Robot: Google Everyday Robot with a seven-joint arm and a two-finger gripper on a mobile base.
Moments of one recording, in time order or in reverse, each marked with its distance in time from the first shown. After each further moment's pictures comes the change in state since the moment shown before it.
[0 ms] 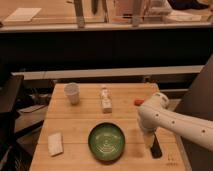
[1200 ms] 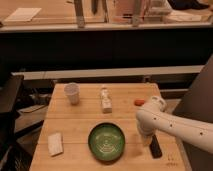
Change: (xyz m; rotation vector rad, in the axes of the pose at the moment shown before) arm -0.008 0.010 0.010 -0.009 0.006 0.005
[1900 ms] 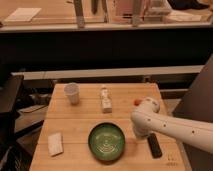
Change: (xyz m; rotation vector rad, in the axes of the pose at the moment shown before) arm -0.030 -0.001 0.016 -0.027 0.001 -0.070
